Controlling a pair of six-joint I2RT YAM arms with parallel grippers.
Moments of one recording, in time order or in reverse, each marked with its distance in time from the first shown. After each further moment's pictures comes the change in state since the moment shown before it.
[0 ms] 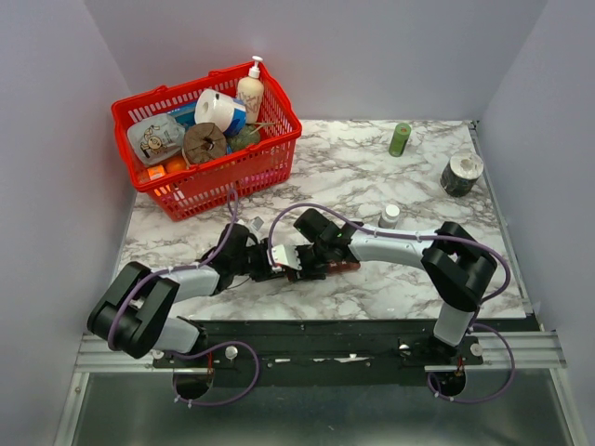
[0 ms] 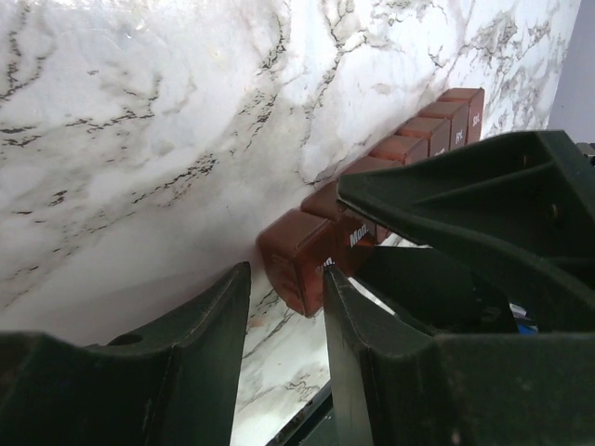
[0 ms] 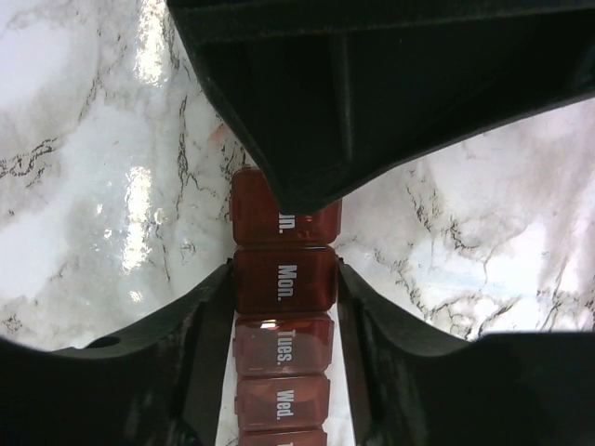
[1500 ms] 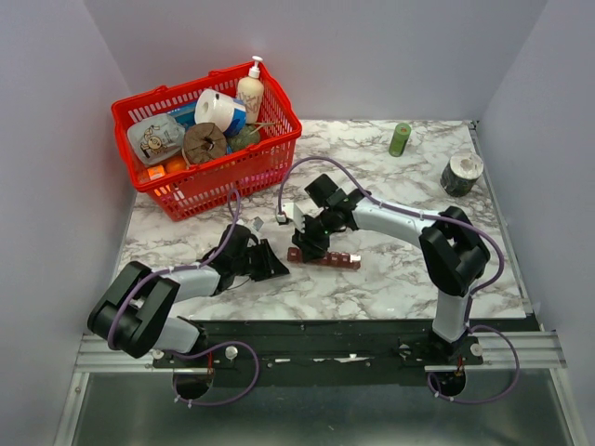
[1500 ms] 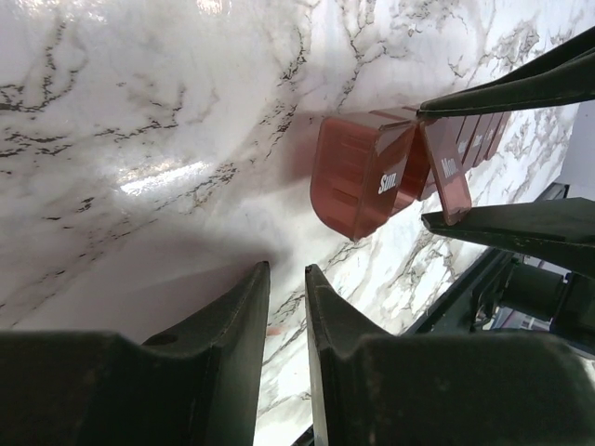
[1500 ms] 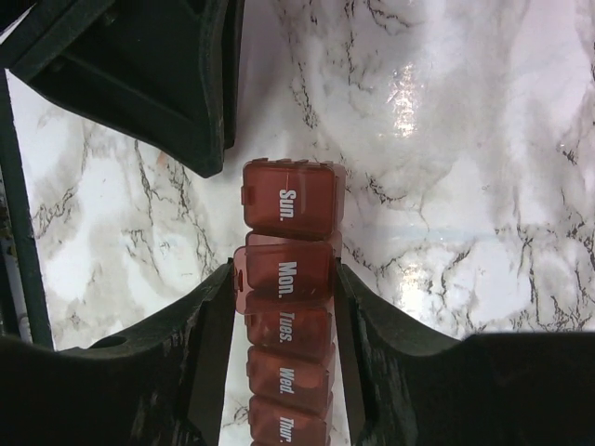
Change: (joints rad) left arm -0.011 0.006 0.000 -0.009 -0.056 0.028; right arm -0.186 0.092 0.225 -0.180 -0.218 0.229
